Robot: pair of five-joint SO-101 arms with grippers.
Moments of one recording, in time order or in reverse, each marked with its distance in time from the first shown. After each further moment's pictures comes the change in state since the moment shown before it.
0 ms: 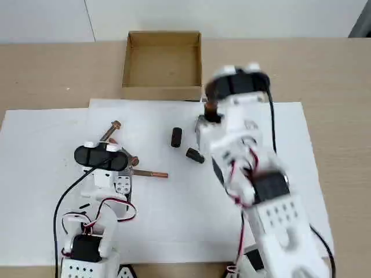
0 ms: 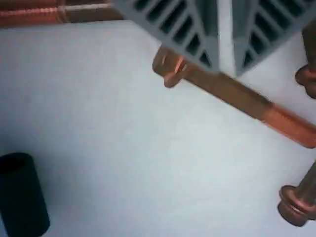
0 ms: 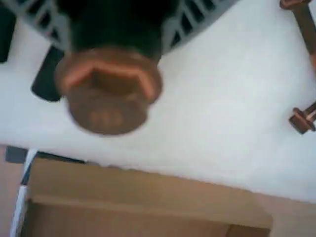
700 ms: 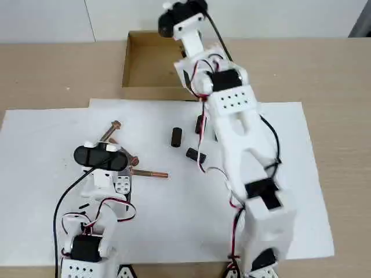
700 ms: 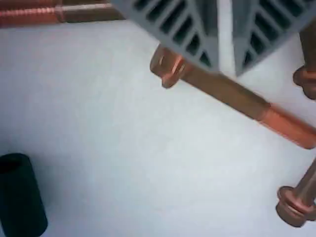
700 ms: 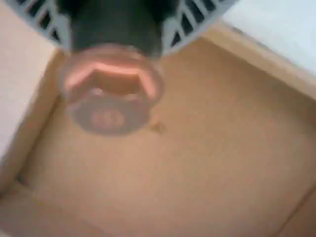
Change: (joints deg) left arm 0.0 0.0 0.0 0.0 -0.1; right arm 2.0 65.0 -63.7 -0.1 25.7
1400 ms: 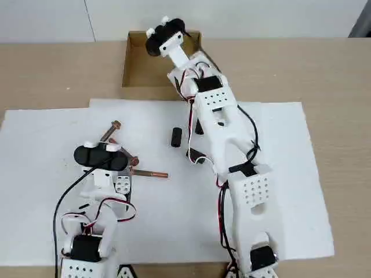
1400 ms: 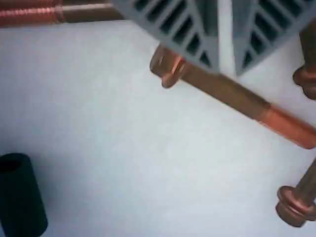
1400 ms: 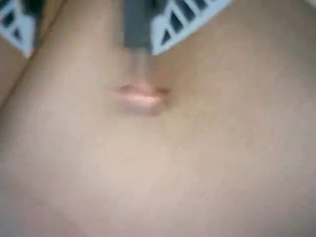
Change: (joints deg) left arm 0.0 0.0 0.0 0.0 0.0; right arm -0.2 20.0 -9.0 -10.7 9.1
